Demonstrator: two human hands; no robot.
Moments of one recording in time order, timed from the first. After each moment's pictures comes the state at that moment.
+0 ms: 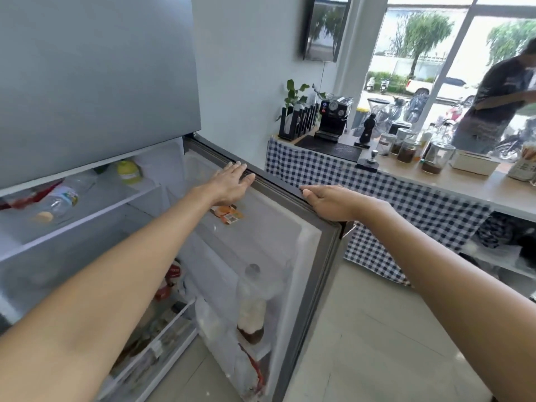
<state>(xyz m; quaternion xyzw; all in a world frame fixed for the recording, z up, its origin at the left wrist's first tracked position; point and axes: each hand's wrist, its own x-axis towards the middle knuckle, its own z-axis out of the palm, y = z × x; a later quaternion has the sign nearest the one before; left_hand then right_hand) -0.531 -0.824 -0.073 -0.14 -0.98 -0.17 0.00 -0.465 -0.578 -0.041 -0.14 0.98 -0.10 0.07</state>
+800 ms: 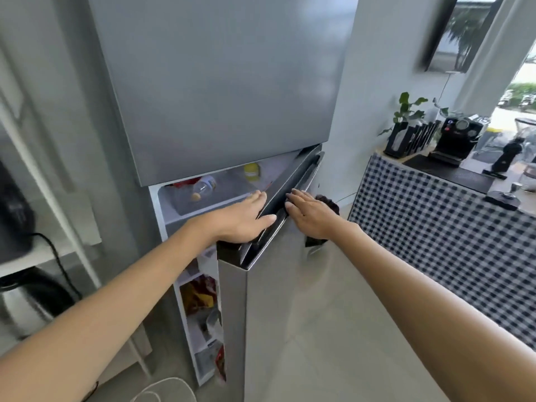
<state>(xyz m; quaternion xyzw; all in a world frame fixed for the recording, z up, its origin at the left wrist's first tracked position) -0.360 -1.014 -0.051 -0.01 -0.98 -0.20 -0.08 -0.476 -0.848 -0.091 -0.32 0.93 -0.14 0.02</state>
